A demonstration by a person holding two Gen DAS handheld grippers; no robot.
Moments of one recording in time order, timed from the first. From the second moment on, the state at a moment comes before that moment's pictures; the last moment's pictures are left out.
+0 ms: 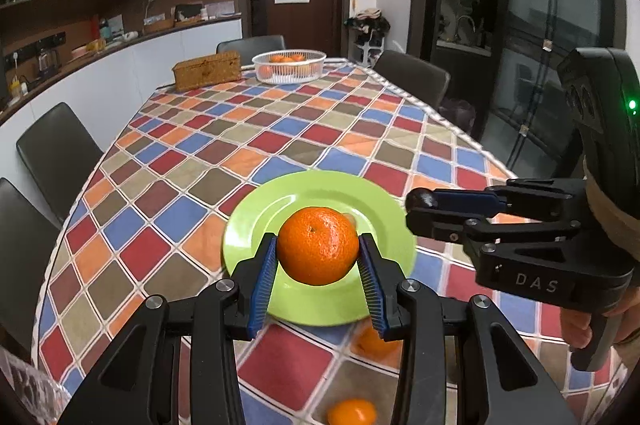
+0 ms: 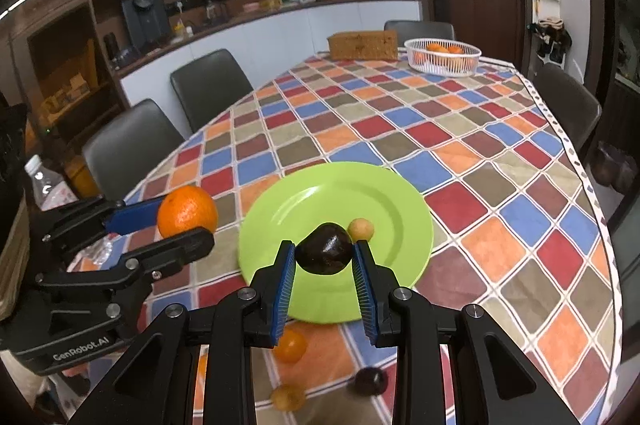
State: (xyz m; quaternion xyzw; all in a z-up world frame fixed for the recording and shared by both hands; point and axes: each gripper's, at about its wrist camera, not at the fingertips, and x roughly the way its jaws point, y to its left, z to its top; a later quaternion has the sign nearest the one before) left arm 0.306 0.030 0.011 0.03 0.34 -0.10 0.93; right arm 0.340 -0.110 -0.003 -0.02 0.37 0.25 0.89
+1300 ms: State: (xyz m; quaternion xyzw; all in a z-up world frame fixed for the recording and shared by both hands) left arm 0.331 0.035 -0.003 0.02 0.38 -0.09 0.92; right arm 0.378 -0.111 -0.027 -0.03 0.42 0.22 0.88
